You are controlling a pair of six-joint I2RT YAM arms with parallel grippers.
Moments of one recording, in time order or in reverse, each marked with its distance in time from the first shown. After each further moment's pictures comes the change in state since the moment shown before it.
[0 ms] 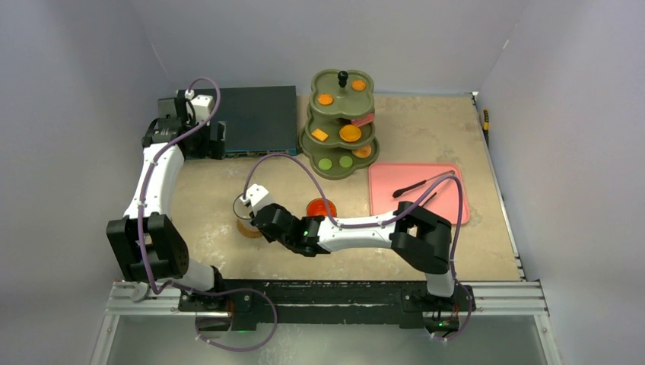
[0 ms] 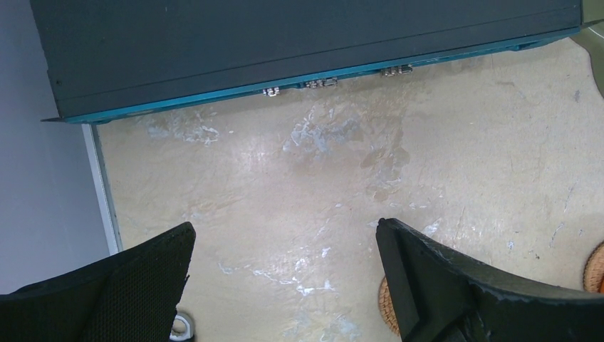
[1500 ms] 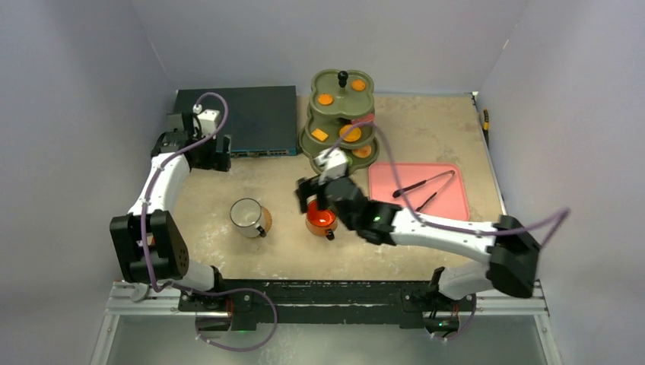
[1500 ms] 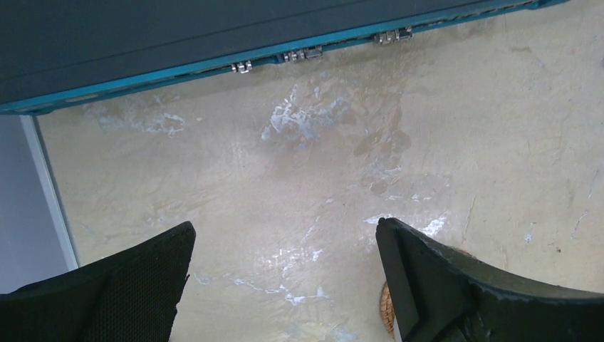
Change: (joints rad) left arm 0.000 -0.007 -0.154 0.113 0.034 0.014; right arm -0.121 -0.463 -0.307 0.052 0.074 0.091
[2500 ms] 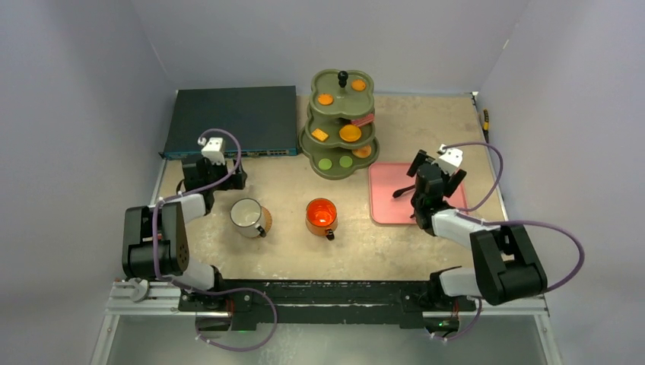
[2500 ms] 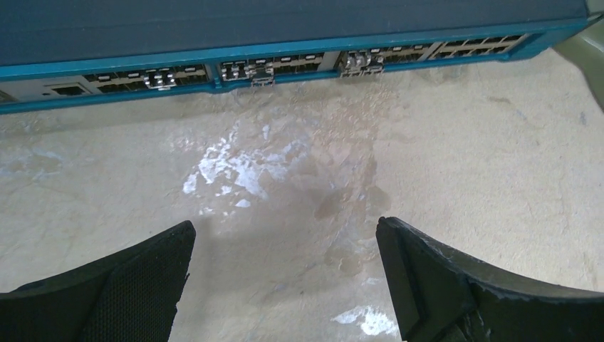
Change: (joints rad) left arm 0.000 0.021 -0.581 0.917 0.129 -0.185; right arm -0.931 -0.155 -0.571 0.466 0.232 -0.041
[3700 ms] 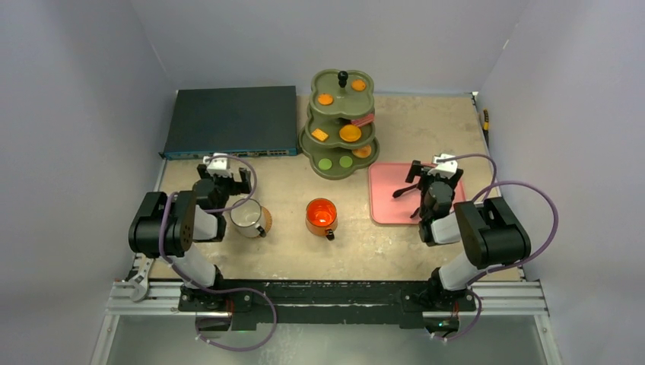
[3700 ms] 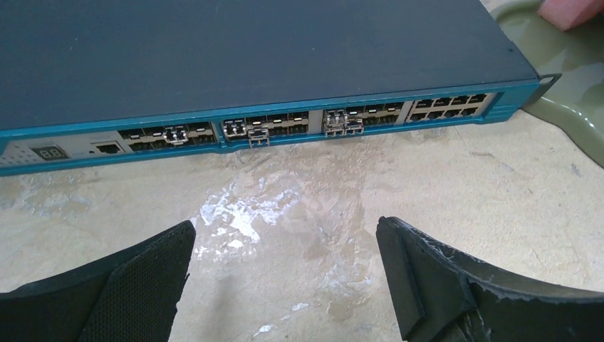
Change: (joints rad) left arm -0.094 0.160 -0.312 0.897 -0.134 -0.044; right arm -0.112 0.261 -0.188 0.729 -0.336 -0.276
